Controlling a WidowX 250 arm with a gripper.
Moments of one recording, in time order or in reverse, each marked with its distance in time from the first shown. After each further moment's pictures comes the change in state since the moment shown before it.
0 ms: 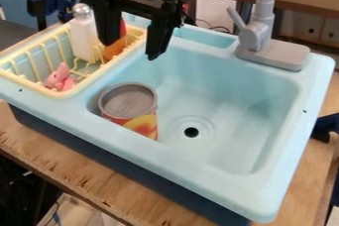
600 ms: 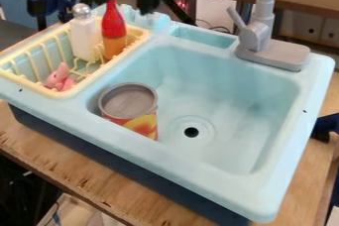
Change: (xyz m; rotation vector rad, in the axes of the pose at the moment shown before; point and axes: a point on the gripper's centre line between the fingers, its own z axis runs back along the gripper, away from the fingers) arm 0.014 0.023 0.037 -0.063 -0.038 -0.022
